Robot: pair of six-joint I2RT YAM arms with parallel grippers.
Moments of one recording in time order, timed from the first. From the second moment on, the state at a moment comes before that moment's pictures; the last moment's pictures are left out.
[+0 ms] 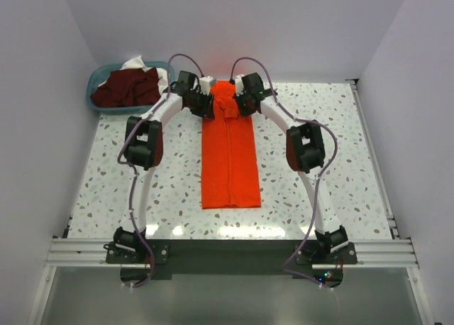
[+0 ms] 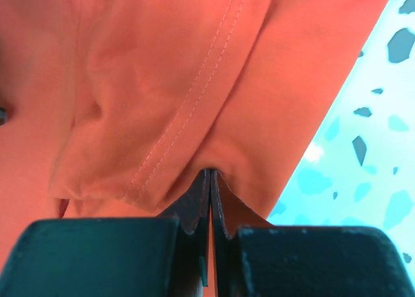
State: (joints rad) left arm -0.24 2.48 2.08 -0.53 0.47 0.09; right arm 0.41 2.54 2.24 -0.55 -0.07 -0.10
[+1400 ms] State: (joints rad) left arm -0.66 0.97 0.49 -0.34 0.71 0.85; right arm 0.67 1.24 0.81 -0.75 -0.58 -0.91
